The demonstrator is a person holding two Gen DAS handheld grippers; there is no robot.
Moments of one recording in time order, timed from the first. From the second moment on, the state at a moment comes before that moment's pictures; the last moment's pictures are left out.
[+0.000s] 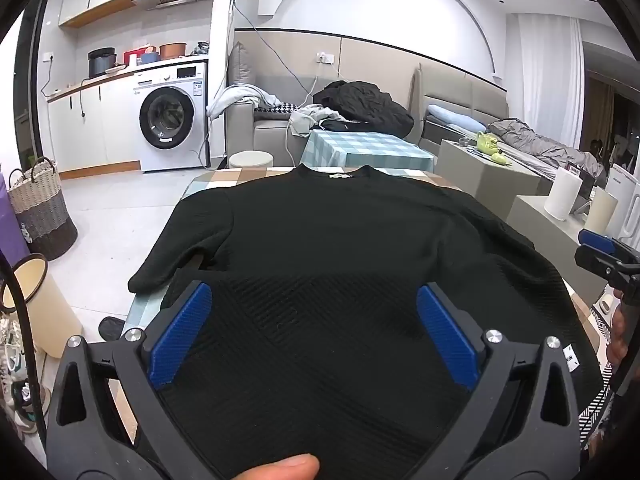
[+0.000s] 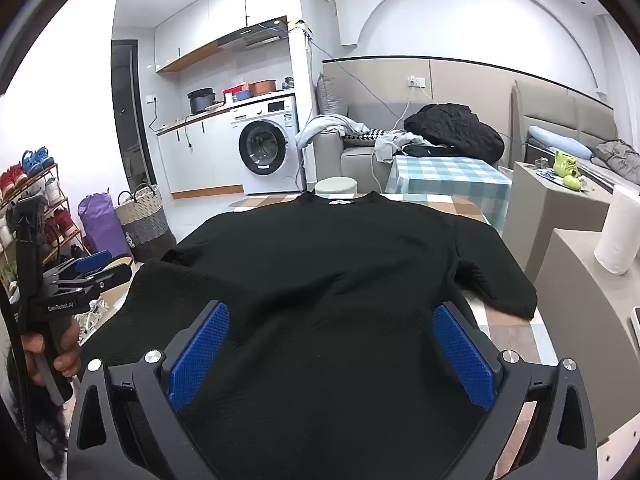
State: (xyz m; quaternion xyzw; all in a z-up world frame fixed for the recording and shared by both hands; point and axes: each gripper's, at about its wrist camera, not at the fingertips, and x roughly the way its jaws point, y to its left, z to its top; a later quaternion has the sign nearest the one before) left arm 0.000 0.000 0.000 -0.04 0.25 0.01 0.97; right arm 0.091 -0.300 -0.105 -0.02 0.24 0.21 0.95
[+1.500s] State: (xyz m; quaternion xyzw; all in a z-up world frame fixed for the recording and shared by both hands) left arm -0.001 0.004 -0.001 -0.05 0.26 0.01 0.96; right arm 0.084 -0.306 -0.098 0.00 0.23 0.20 0.95
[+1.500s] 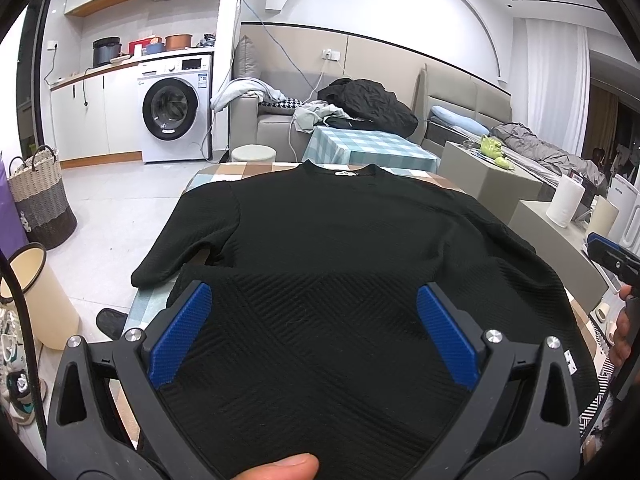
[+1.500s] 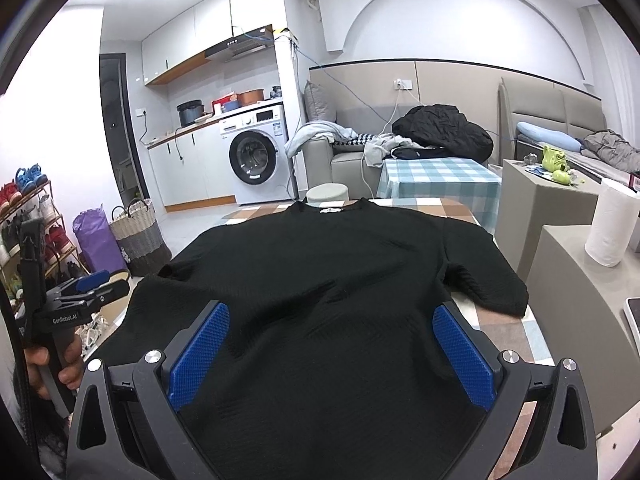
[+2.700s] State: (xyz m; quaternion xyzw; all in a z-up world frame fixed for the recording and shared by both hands) left arm 0.017 0.017 -0.020 -0.07 0.28 0.02 0.96; right arm 0.098 -0.310 -0.111 0.02 0.26 0.18 0.95
